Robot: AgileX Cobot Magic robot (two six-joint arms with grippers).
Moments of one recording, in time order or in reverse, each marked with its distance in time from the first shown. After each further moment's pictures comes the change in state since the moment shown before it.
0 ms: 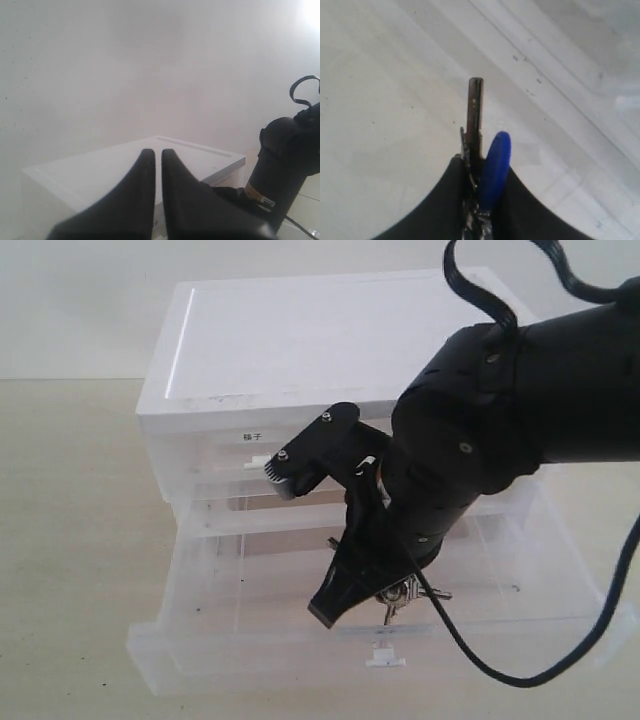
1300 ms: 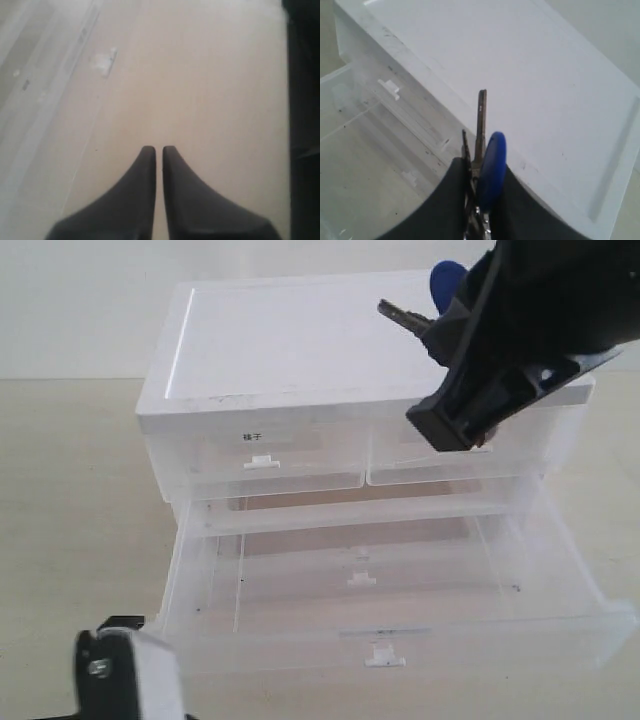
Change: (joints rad) left arm 0.000 0.882 -0.056 0.148 0.426 -0.064; right arm 0.160 -0.527 -0.100 -0.335 0.188 0.123
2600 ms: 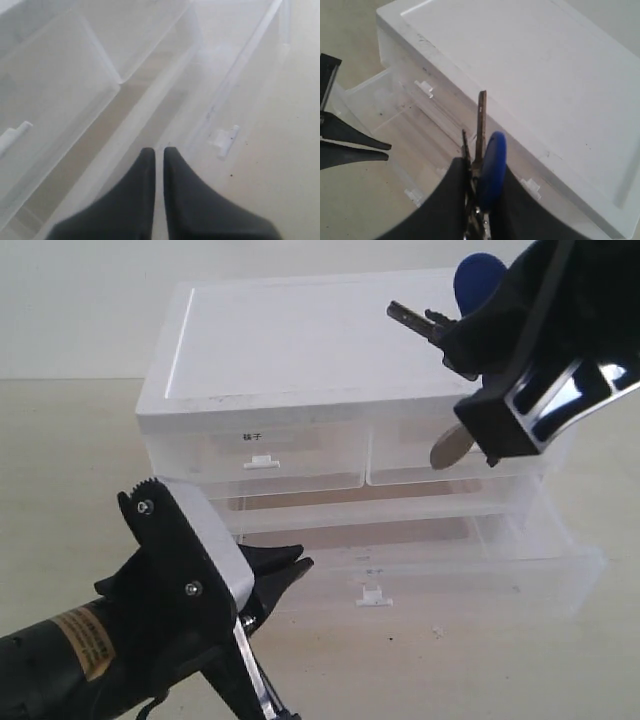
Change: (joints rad) left arm 0.230 0.284 -0.068 0.599 -0.459 -0.580; right arm 0.000 -0.088 0.000 0.141 0.018 -0.050
